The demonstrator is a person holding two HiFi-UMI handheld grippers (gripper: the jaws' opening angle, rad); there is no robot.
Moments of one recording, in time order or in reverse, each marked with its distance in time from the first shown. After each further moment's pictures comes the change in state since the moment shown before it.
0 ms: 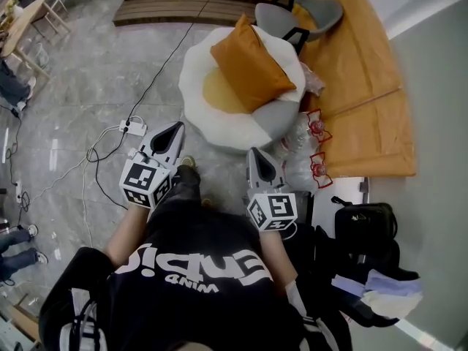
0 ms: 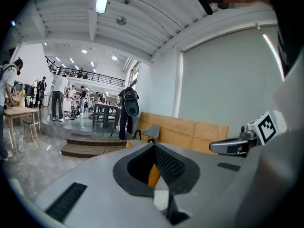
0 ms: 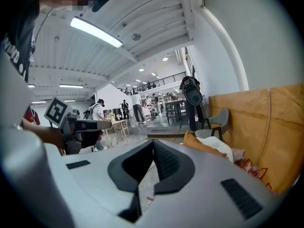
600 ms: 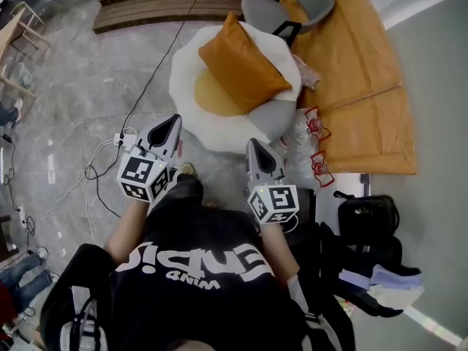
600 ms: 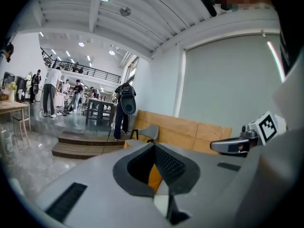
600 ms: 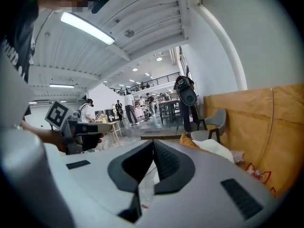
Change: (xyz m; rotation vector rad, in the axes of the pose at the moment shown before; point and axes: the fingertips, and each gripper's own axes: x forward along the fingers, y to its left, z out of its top) left arm 0.094 0.074 0.021 -0.020 0.027 -0.076; right arm 0.097 -0.030 0.029 0.025 0.001 -0.079
